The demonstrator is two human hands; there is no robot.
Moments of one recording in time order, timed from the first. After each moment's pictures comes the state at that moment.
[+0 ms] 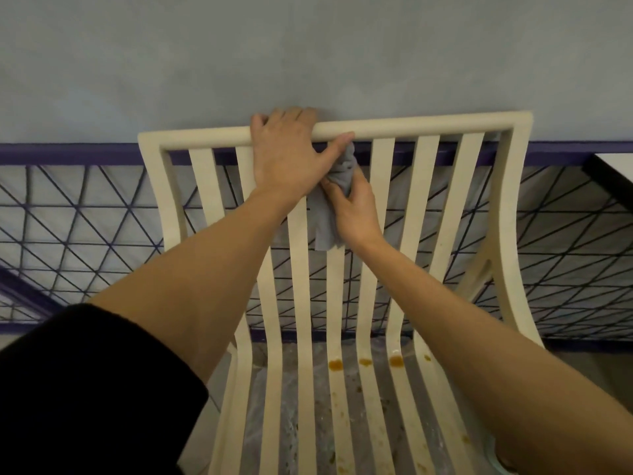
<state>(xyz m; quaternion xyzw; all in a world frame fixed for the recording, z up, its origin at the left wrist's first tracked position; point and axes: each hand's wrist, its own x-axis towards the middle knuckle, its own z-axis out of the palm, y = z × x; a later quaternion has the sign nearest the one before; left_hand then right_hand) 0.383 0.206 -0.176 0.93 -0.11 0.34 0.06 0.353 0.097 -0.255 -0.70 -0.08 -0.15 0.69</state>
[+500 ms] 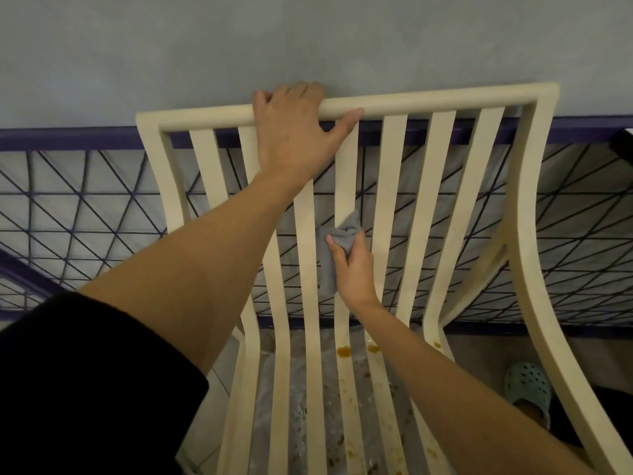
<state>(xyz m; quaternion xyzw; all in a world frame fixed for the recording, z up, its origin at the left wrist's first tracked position) 0.383 0.207 -0.176 0.93 -0.11 0.34 0.06 0.308 0.114 -0.371 -0.72 0.01 -0.13 0.68</state>
